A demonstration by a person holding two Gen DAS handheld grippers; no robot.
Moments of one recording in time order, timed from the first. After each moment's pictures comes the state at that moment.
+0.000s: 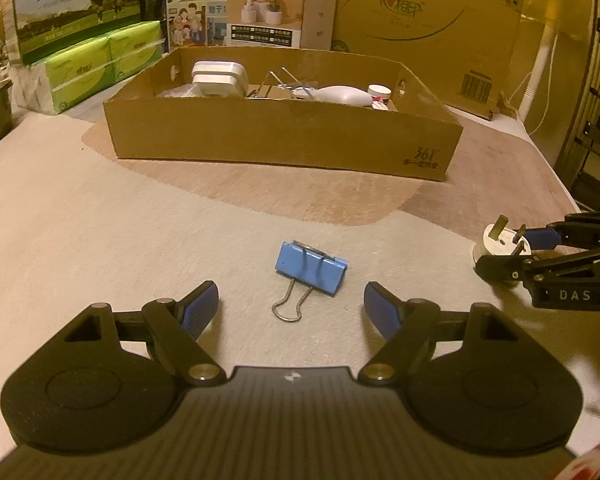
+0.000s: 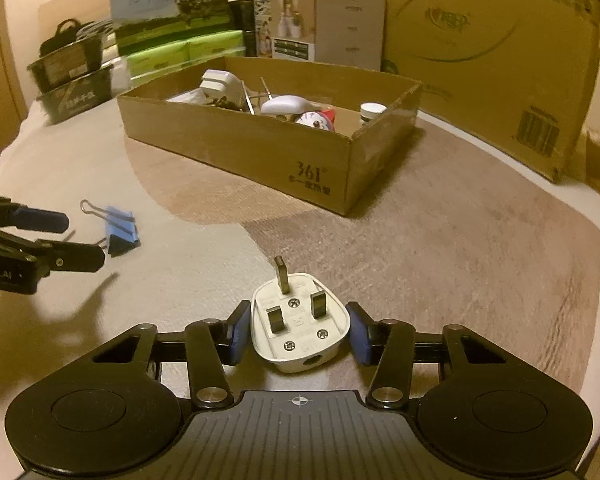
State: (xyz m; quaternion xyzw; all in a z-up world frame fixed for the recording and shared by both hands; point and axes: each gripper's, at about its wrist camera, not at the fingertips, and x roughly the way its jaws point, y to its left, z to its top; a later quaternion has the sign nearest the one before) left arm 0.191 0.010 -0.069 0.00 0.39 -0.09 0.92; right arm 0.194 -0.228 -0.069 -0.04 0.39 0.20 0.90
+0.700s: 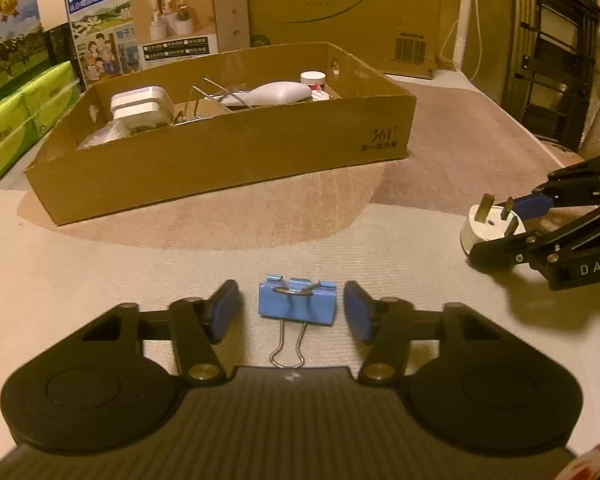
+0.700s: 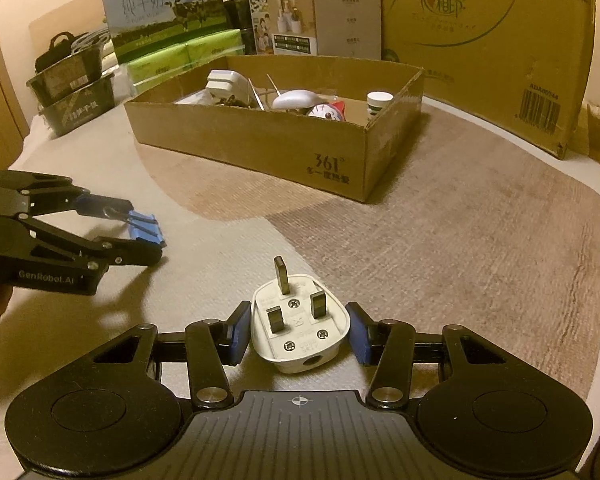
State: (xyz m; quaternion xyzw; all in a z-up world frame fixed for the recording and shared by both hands) left arm 0.226 0.002 -0.078 0.10 0.38 -0.21 0.90; right arm 0.185 -0.219 -0.066 -0.01 0.40 0.20 0.89
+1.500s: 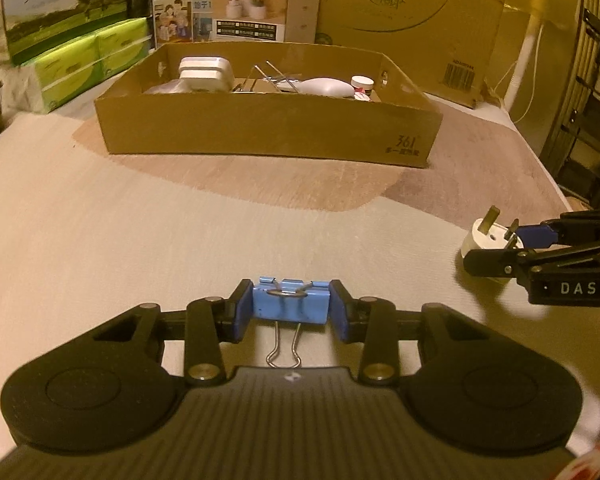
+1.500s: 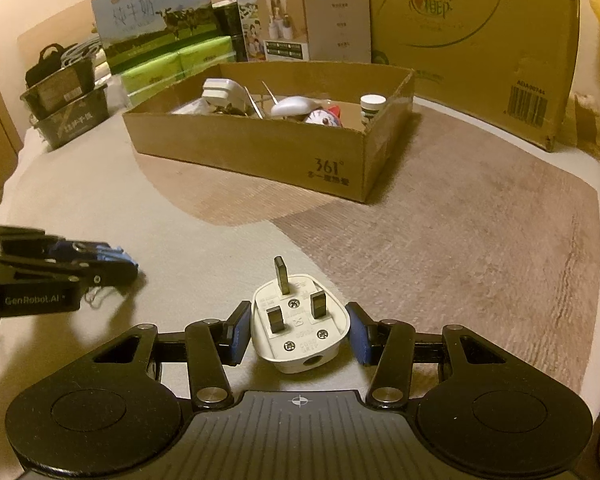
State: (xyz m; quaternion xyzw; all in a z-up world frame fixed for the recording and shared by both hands) left arm 0.178 0.009 -0.063 0.01 0.40 -0.11 0.91; right arm 0.174 -0.215 -0.054 0.01 0.40 0.19 0.90
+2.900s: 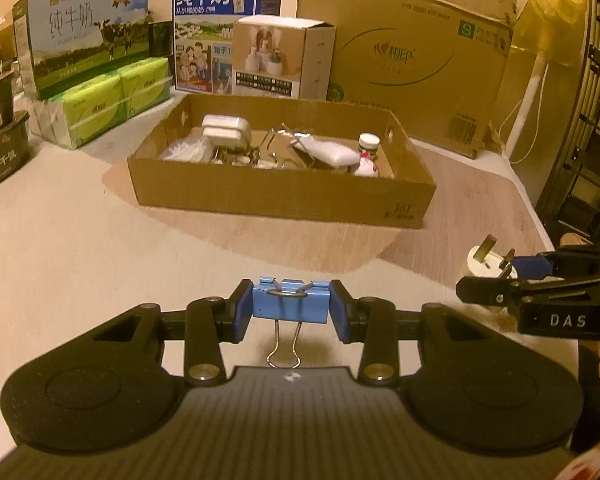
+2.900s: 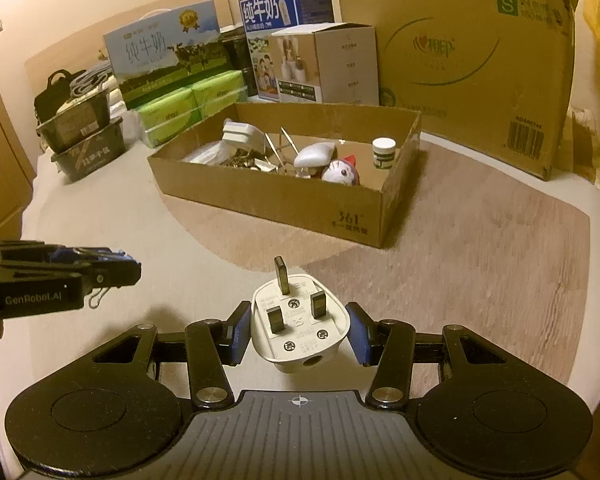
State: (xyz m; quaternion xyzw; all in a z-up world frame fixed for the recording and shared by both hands) left arm 0.178 0.018 -0.004 -0.01 0.37 -0.09 0.93; right arm 0.165 -0.205 -0.008 0.03 0.38 0.19 0.91
